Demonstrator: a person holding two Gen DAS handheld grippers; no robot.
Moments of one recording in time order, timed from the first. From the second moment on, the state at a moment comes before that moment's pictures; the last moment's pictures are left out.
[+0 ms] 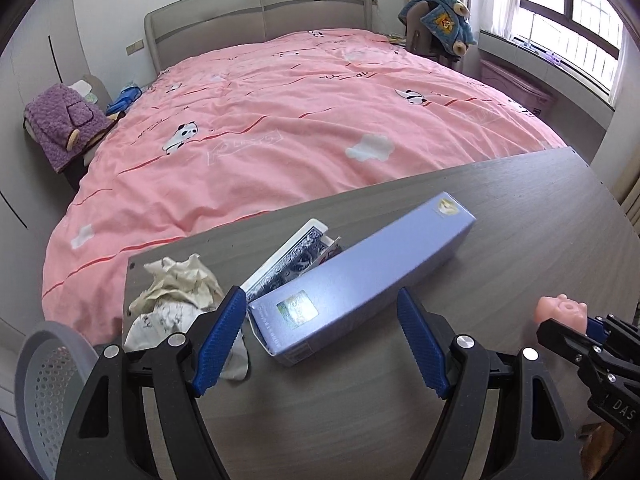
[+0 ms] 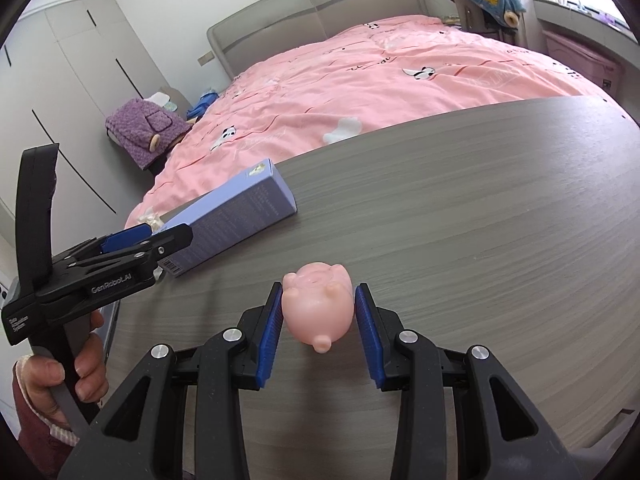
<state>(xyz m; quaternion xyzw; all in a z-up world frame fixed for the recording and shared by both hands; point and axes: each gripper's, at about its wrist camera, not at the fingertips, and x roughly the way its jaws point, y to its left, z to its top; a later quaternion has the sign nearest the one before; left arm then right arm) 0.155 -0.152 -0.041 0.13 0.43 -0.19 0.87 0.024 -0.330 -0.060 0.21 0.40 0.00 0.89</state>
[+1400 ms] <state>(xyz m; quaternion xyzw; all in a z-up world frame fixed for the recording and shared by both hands) 0.116 -0.186 -0.046 0.13 0.46 -0.31 0.82 0.014 -0.359 -0.057 0.23 0.39 -0.03 0.89</state>
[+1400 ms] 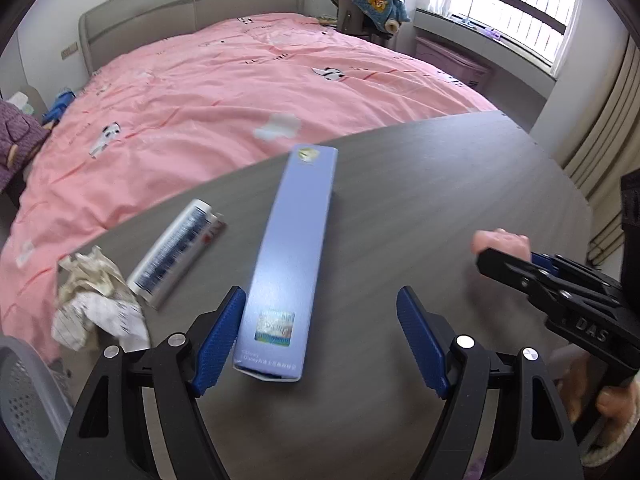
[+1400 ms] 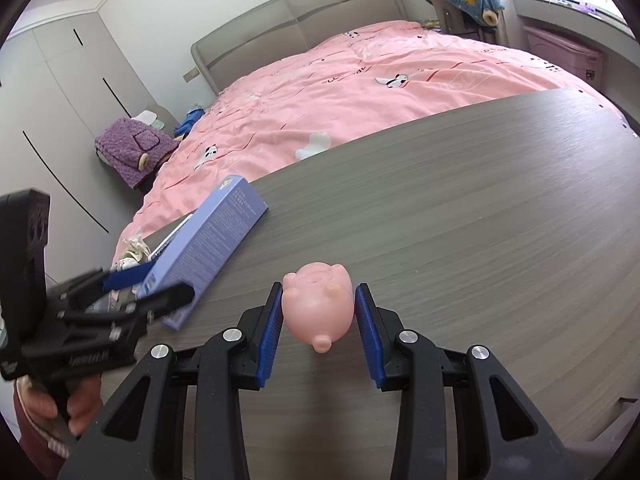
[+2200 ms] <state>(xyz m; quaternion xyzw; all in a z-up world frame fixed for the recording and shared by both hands) 0.142 -0.208 -0.070 0.12 0.48 -0.22 0.84 0.008 -0.363 -0.057 0.23 0.38 -0.03 0.89</state>
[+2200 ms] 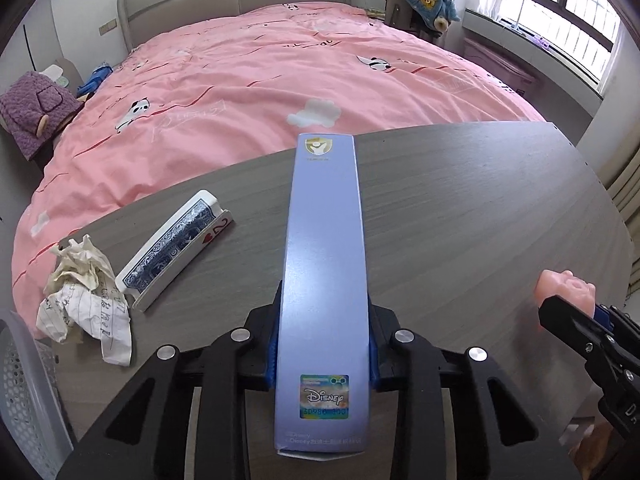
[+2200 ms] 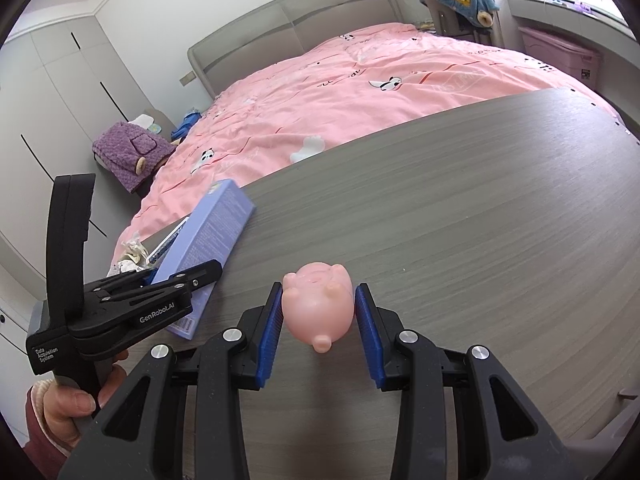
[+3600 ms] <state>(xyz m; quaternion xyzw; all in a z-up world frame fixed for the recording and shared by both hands) 0.048 -0.022 -0.007 0.03 0.41 -0.13 0.90 0.003 -0.213 -0.011 0.14 0.38 0.07 0.91</state>
